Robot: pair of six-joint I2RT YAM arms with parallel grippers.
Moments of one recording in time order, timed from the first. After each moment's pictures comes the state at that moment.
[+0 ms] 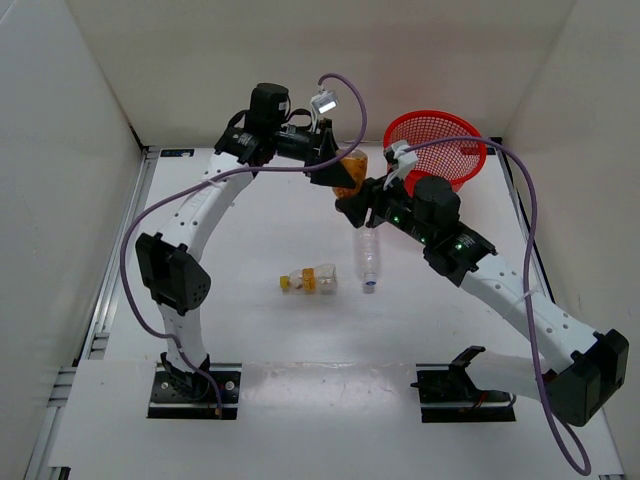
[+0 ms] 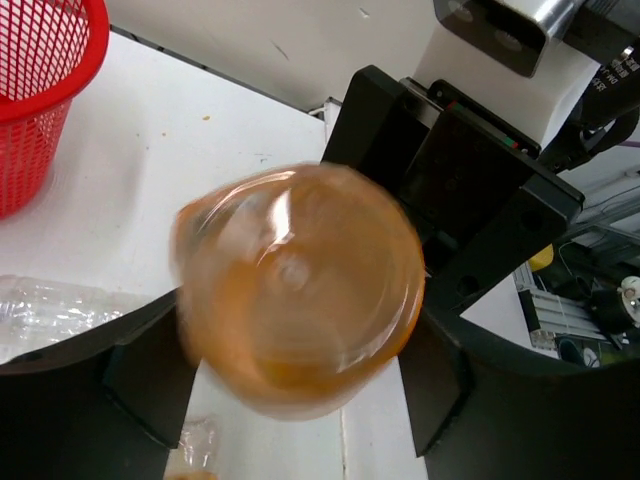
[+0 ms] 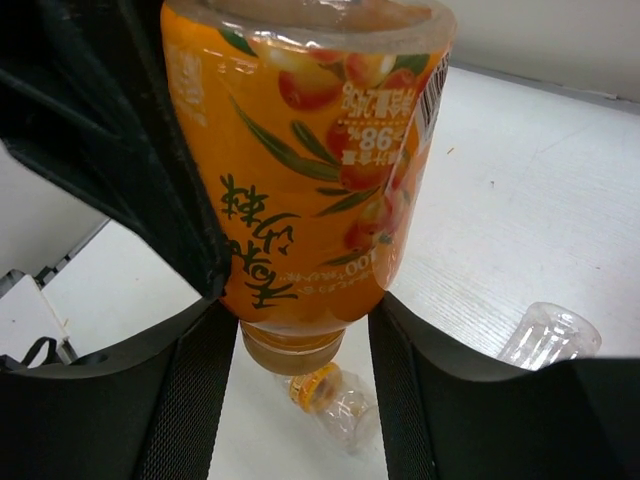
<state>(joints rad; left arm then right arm) -0.48 1.91 2.04 -0.57 1.22 -0.13 0.69 1.15 1.07 -0.04 -0.14 0.29</state>
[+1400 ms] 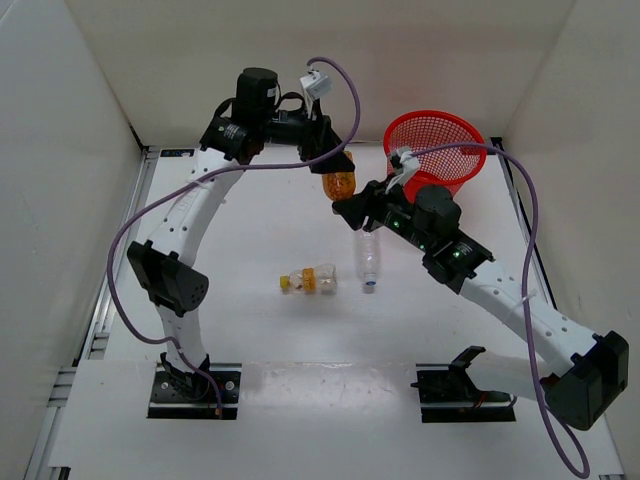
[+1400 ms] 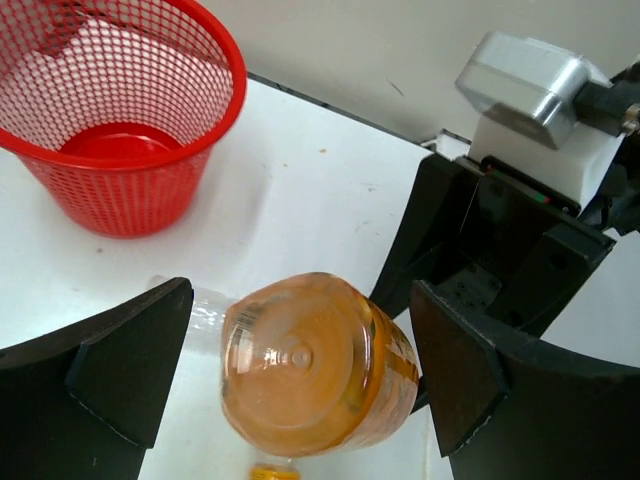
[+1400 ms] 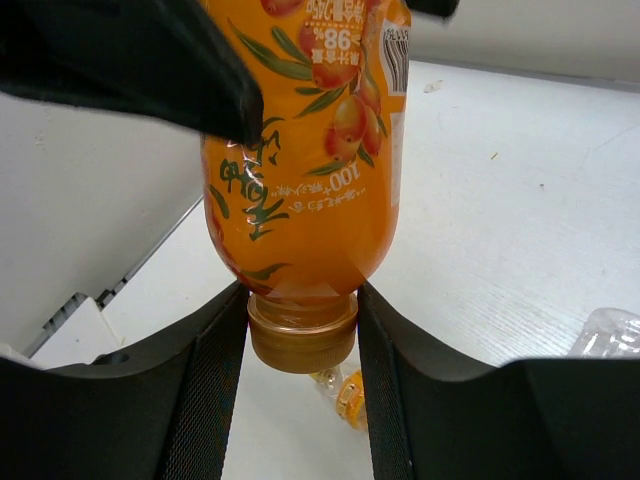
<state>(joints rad) -0.47 1.89 2.18 -0.66 0.99 -0.01 0.70 1.12 0.99 0.07 -0.14 0.42</state>
